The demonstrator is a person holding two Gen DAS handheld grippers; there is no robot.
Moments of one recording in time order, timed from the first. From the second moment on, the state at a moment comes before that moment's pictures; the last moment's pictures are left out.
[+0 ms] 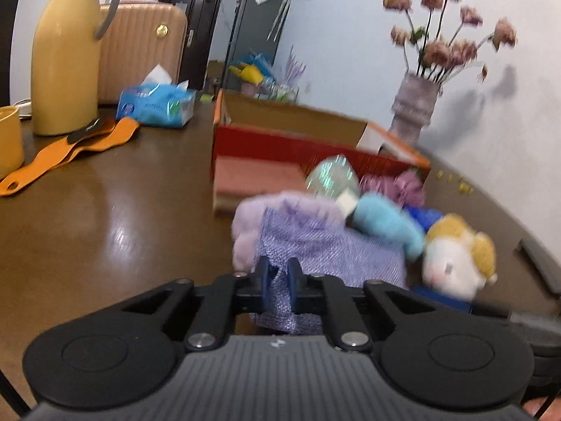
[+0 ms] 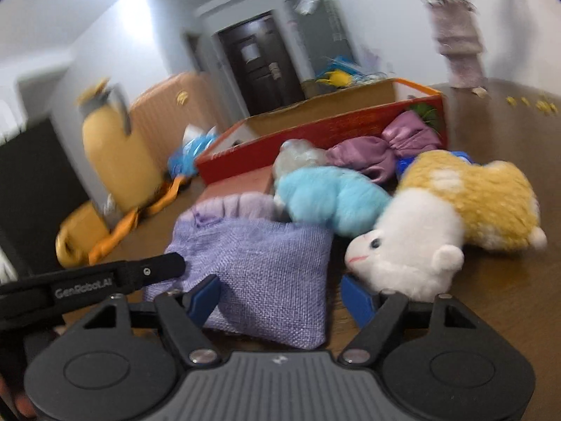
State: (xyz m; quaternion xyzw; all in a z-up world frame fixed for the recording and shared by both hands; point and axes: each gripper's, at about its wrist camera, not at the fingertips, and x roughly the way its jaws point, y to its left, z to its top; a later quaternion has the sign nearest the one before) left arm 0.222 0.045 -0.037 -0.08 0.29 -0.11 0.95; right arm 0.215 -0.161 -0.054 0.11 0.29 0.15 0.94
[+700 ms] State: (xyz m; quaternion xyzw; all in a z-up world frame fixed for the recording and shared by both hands) left arm 0.137 0.024 -0.042 -0.06 0.28 -0.14 0.95; right arm 0.126 -0.218 -0.038 0.13 0.26 0.18 0.94
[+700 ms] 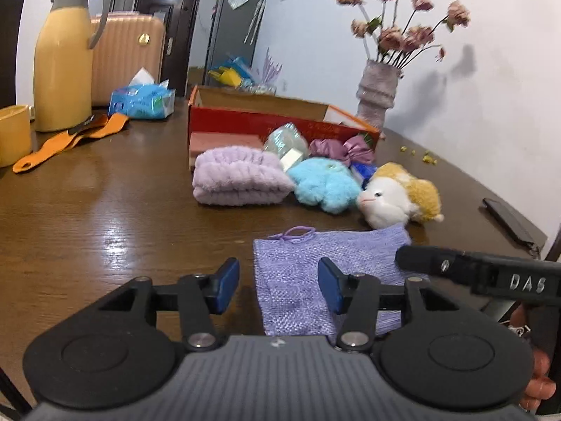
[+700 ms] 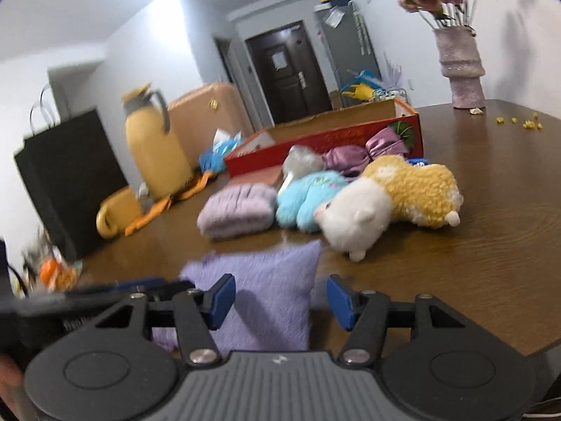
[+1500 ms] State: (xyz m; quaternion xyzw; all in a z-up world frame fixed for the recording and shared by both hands) left arm 0.130 0.007 -0.056 0.02 0.27 -0.13 0.95; right arm 0.162 -0.234 -0.051 0.19 0.28 0.16 0.93
